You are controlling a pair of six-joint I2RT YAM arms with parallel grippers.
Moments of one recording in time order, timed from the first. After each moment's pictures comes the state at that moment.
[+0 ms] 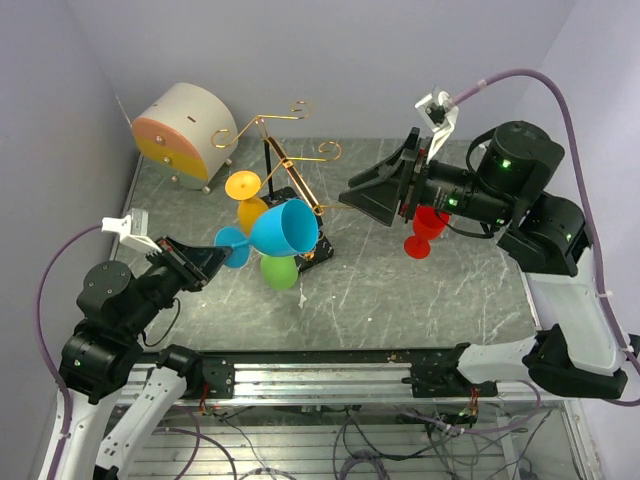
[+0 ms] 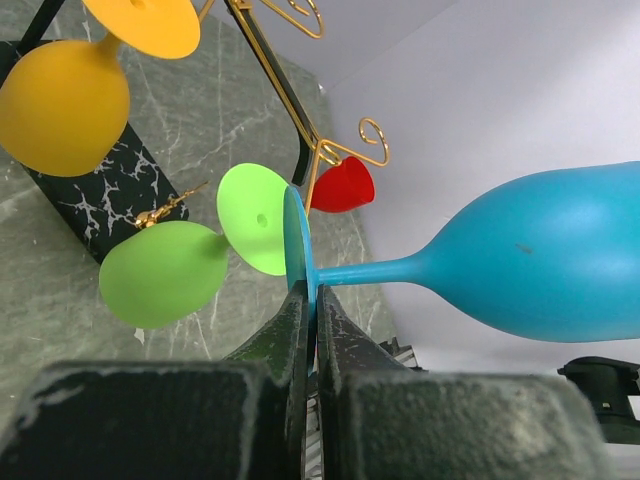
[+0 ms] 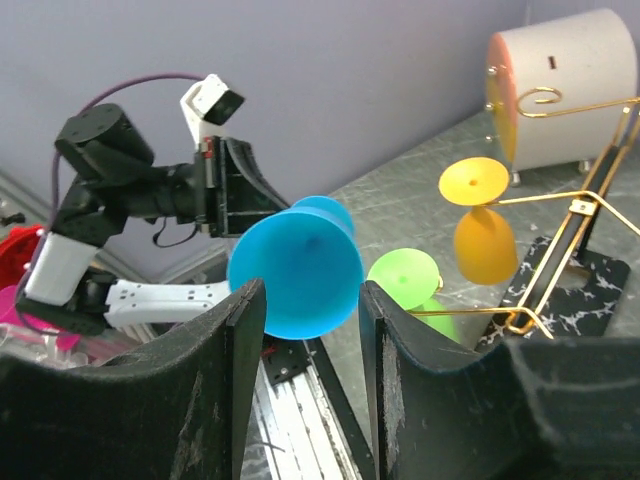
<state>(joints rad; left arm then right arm) -0.35 0.42 0.99 -0.65 0.18 -0.86 0.85 1.29 2.01 -0.78 -0.32 0.28</state>
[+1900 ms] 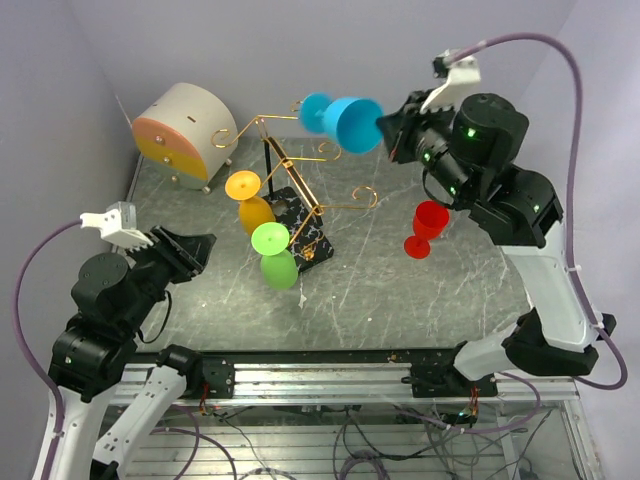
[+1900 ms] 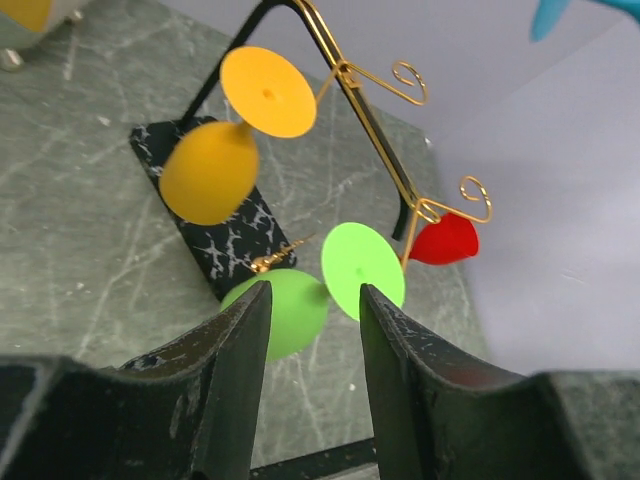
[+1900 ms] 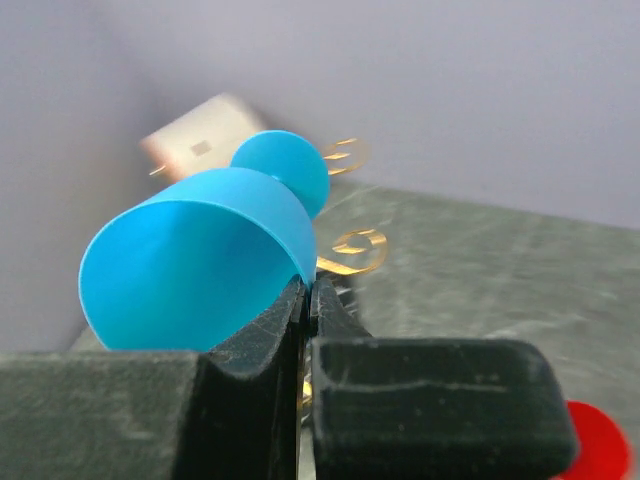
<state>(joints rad) -0.35 0.49 1.09 -0.75 -0.03 -0.69 0.83 1.44 2.16 -0.81 0.31 0.23</state>
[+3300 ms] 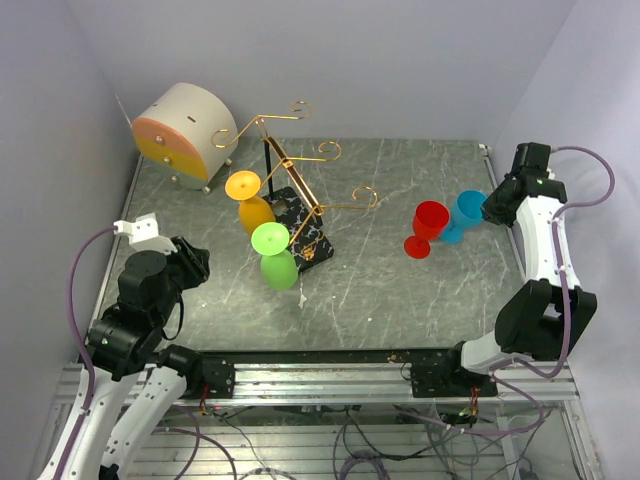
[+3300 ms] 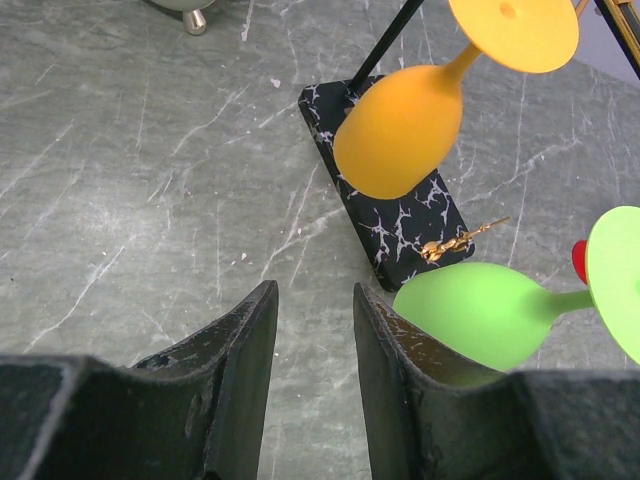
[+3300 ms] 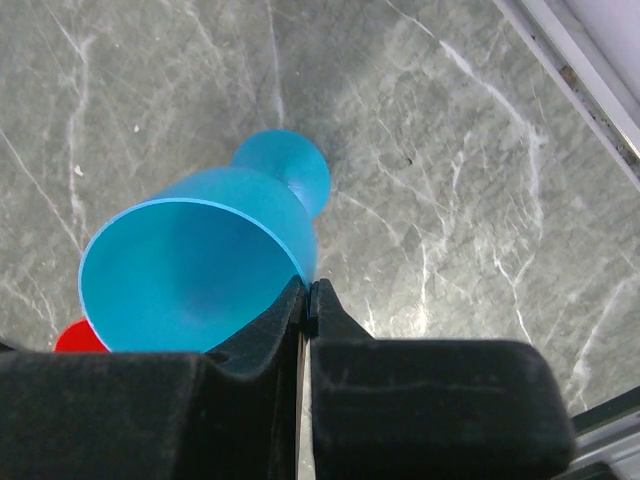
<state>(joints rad) -0.35 0.45 0.82 -0.72 -0.26 -0.49 -0.25 1.49 1.41 -0.87 0.11 0.49</state>
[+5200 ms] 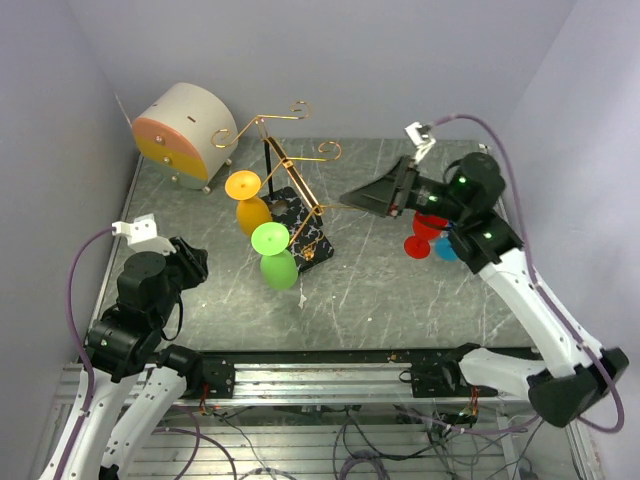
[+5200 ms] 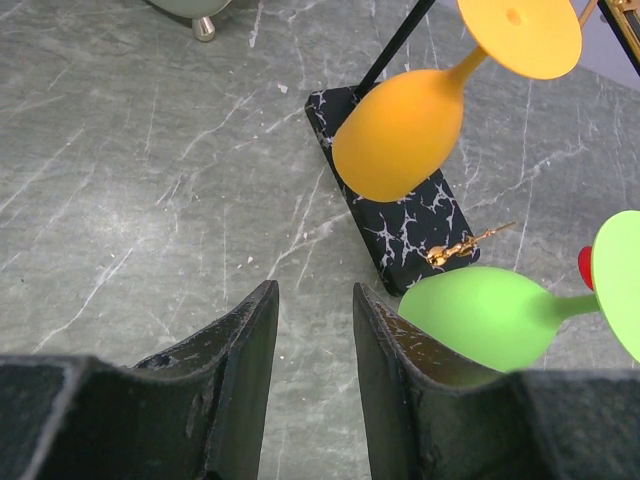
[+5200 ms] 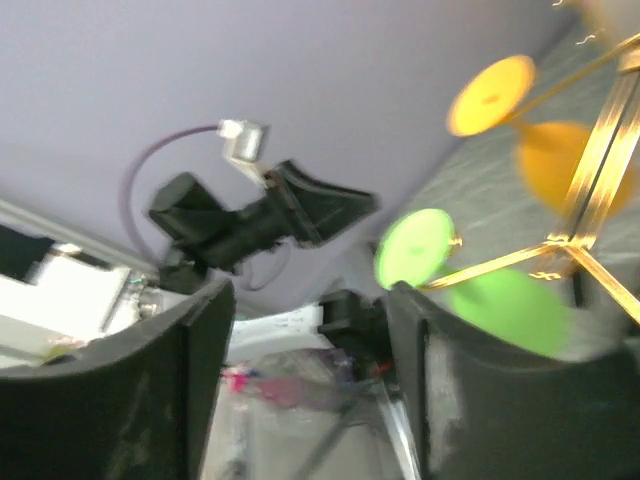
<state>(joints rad) -0.35 0.44 0.82 -0.72 -0.27 -0.48 0.44 1.09 1.21 -0.04 -0.76 0.86</state>
